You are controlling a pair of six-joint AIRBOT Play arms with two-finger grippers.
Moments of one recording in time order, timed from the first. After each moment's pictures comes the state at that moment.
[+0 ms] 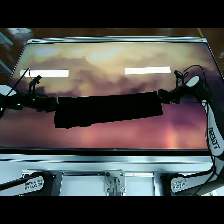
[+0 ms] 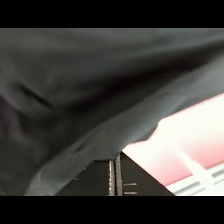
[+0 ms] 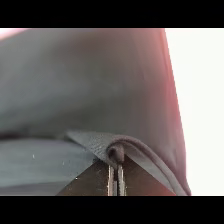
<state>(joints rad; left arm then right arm) 0.18 -1.36 1.09 0.92 -1.19 -1.19 -0.13 -1.68 1.37 -1.11 1.06 1.41</state>
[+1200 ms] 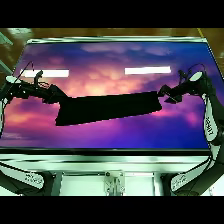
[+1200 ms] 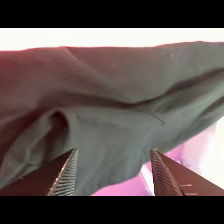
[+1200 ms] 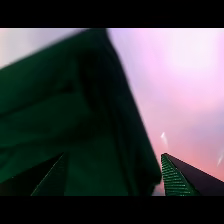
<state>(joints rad) 0.25 -1.73 1.42 0.74 -1.31 -1.21 -0.22 -1.85 1.55 -1.08 1.21 1.48</state>
